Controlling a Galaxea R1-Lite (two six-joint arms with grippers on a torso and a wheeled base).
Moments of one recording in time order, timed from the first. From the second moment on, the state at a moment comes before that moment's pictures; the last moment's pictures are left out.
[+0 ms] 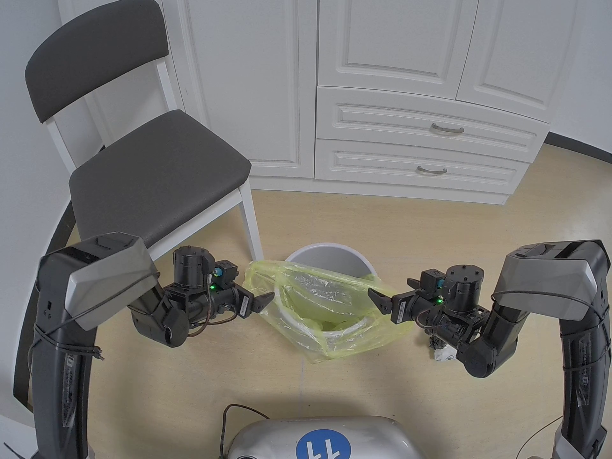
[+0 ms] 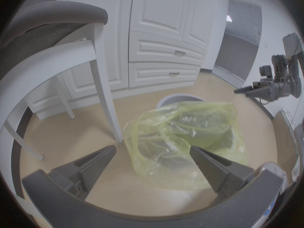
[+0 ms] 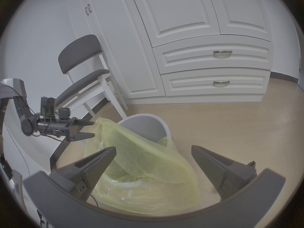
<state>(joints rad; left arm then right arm) -0.29 2.48 -1.09 -0.99 -0.27 0.20 0.39 2.39 -0.74 -1.43 0.04 0.14</state>
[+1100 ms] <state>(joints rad) -0.37 2.24 -0.96 -1.12 -0.25 0.08 0.50 2.39 -0.77 -1.39 -0.18 0.05</state>
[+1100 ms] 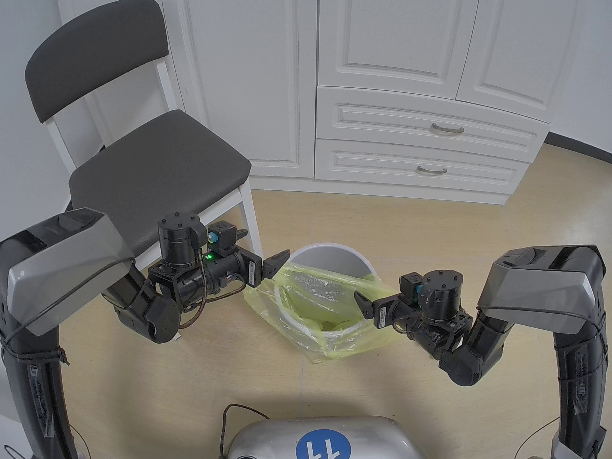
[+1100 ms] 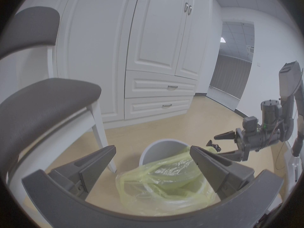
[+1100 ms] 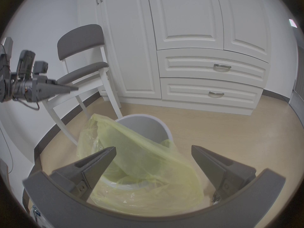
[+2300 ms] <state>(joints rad) -0.31 2.06 -0.91 -1.35 -0.20 0.11 0.52 2.43 -1.54 -0.31 -0.06 -0.27</state>
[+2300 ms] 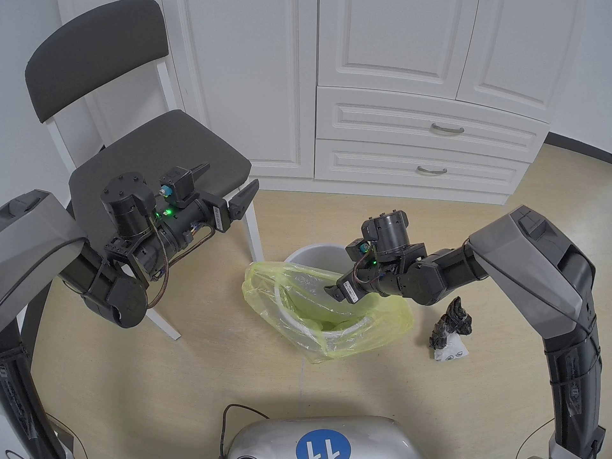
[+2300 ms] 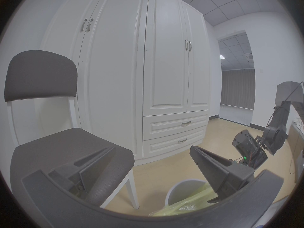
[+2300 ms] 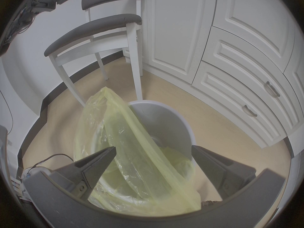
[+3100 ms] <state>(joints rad) -0.30 2.08 -0.91 -1.34 -0.20 0.11 0.49 2.60 -1.76 -0.31 -0.07 -0.22</state>
